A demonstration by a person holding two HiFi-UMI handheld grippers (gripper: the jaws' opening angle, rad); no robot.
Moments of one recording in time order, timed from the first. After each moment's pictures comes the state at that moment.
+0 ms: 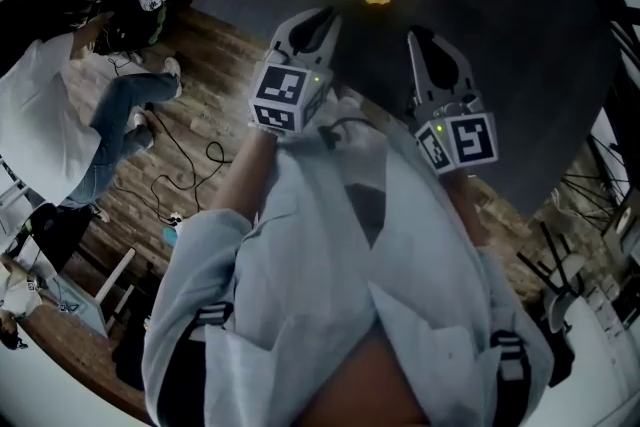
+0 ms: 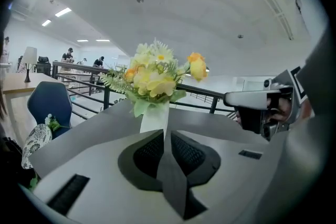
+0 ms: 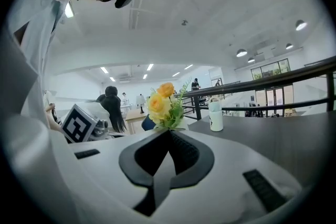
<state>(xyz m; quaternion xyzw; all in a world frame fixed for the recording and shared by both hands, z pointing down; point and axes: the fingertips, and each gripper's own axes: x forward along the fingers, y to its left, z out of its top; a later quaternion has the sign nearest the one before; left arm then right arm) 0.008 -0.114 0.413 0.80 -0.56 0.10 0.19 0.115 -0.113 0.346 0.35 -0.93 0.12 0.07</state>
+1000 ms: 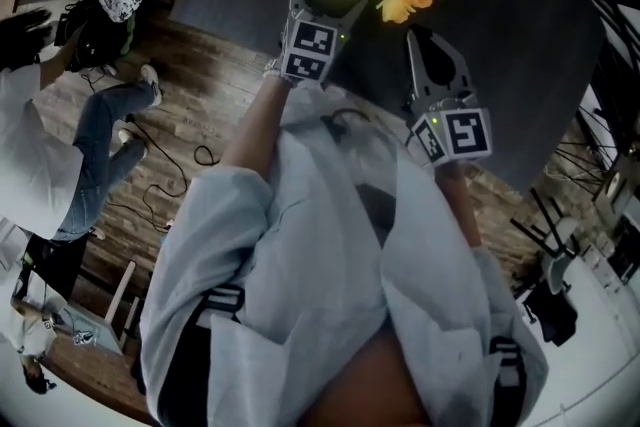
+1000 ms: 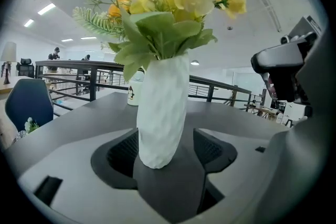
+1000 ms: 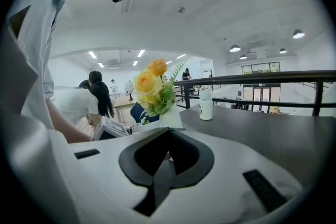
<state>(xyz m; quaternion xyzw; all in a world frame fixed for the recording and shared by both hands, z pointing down) 0.023 -0.192 0.504 0.83 -0.51 0.13 0.17 0.106 -0.126 0.382 0.40 -0.90 0.13 0.14</state>
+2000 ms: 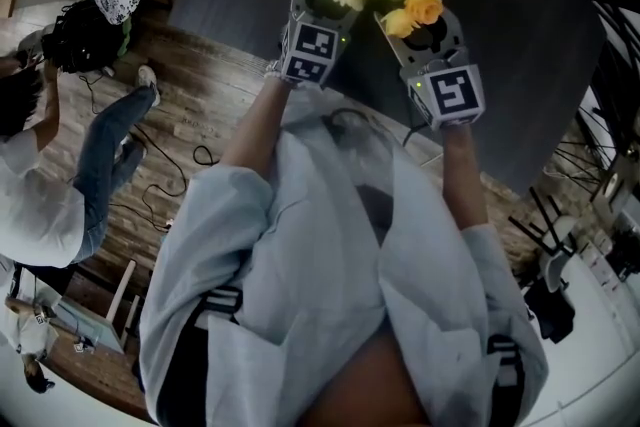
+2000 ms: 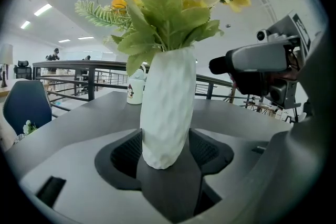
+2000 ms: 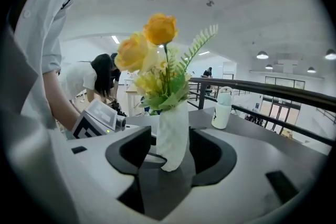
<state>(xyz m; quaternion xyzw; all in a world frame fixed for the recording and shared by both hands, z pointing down) 0.021 -0.200 0.515 0.84 -0.50 0.14 0.16 0.061 -0.174 0.407 0.31 -0.93 0.04 0.20</state>
